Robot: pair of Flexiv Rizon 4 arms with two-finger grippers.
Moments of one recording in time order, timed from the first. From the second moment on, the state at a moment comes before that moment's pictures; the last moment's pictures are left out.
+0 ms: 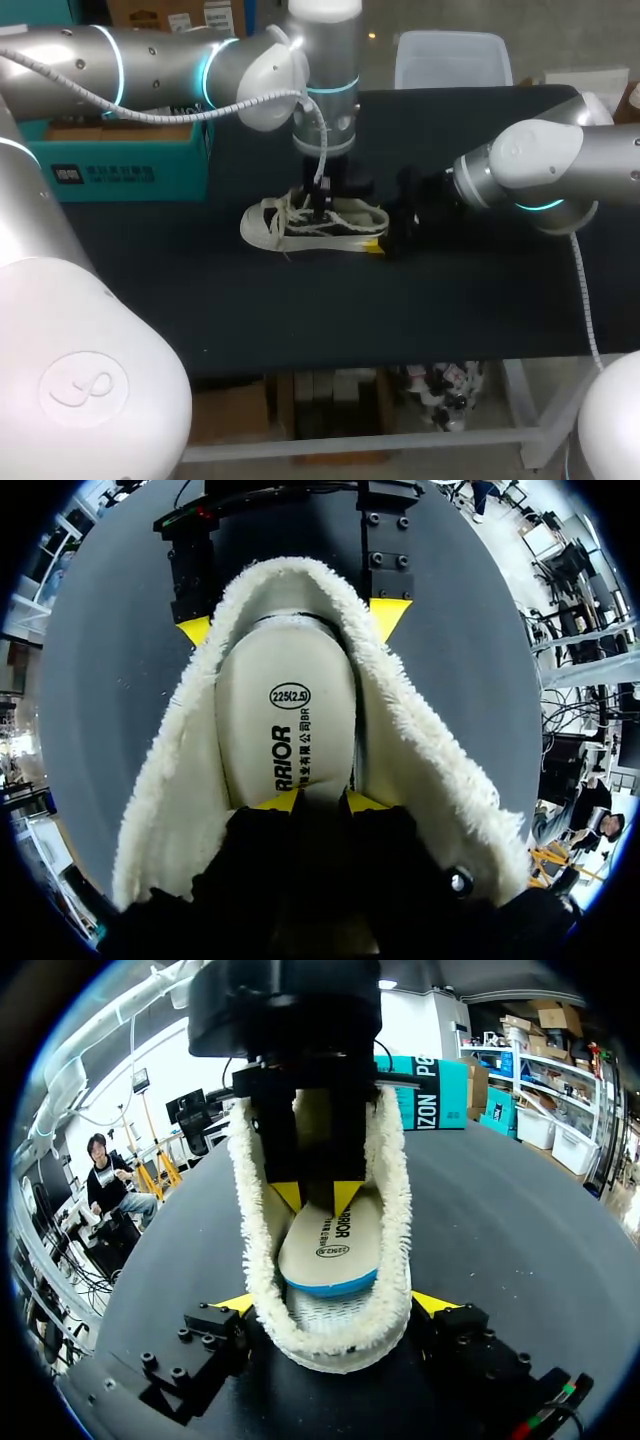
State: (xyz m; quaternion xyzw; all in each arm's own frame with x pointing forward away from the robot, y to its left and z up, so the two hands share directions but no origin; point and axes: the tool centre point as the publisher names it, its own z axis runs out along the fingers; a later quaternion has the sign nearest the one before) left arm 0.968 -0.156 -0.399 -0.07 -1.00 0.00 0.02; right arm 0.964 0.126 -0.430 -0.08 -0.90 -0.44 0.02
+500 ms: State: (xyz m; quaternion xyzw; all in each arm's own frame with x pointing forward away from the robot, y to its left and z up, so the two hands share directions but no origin) left arm 0.968 -0.157 -0.399 -0.05 -1.00 -0.01 -0.02; right arm 0.964 0.126 -0.430 -0.08 -0.90 -0.44 0.02
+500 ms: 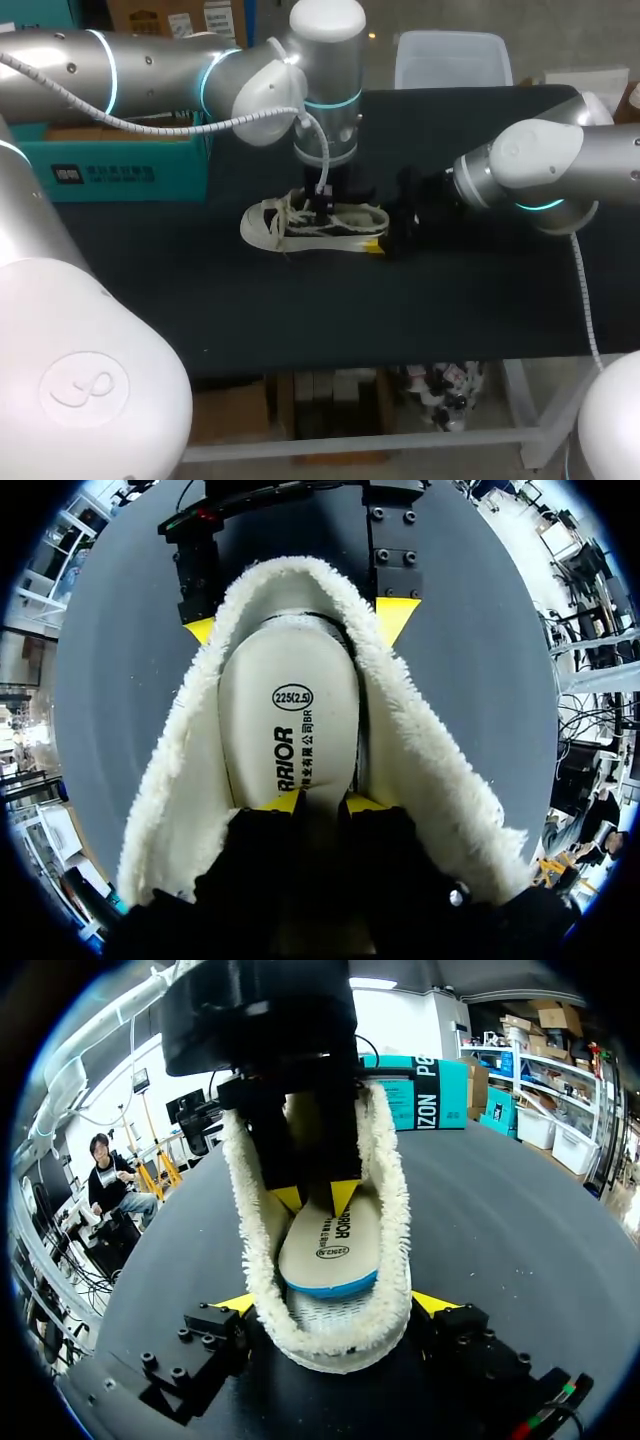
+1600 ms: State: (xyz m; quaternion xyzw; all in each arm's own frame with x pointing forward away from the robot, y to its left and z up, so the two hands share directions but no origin) left arm 0.986 -0.162 -0.398 -0.05 -0.99 0.00 -0.10; right arm 0.968 0.123 -0.430 -0.09 -0.90 -0.44 0.02
